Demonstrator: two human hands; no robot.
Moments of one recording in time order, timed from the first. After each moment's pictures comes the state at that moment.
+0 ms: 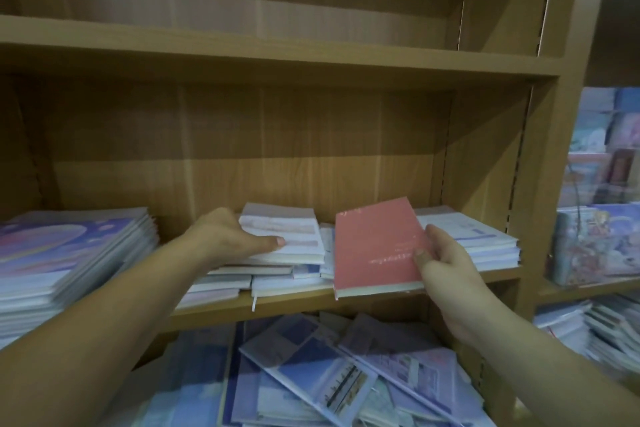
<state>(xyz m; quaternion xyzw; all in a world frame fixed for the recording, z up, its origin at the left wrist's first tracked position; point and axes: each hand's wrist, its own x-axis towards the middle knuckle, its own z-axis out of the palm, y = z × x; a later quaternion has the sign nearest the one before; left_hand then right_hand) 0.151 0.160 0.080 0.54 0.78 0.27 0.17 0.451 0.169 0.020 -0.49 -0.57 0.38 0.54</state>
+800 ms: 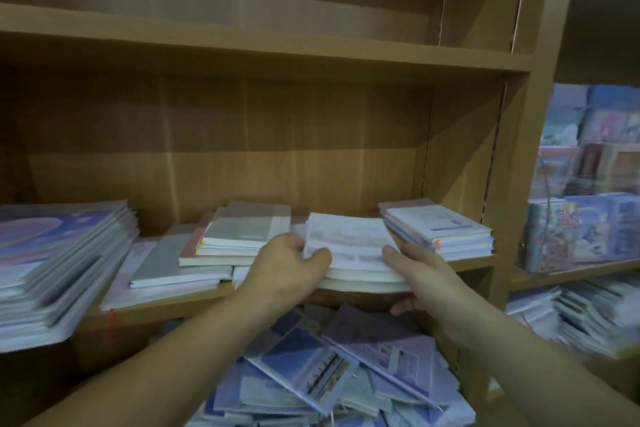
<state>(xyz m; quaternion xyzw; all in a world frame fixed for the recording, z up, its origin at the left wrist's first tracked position) 0.258 0.129 0.026 0.60 0.65 0.43 0.20 0.470 0.161 0.010 -0.49 -0.55 0.50 0.46</state>
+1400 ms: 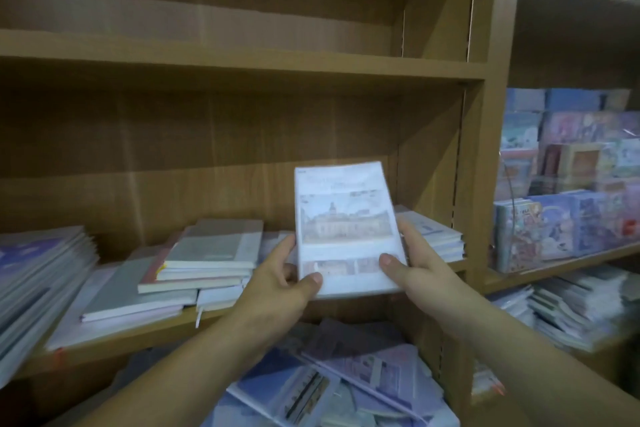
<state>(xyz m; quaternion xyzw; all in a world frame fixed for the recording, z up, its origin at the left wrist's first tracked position) 0.285 0.135 0.013 0.61 0.49 0.51 0.36 0.510 0.176 0.010 -0.40 -0.67 0.40 0.49</state>
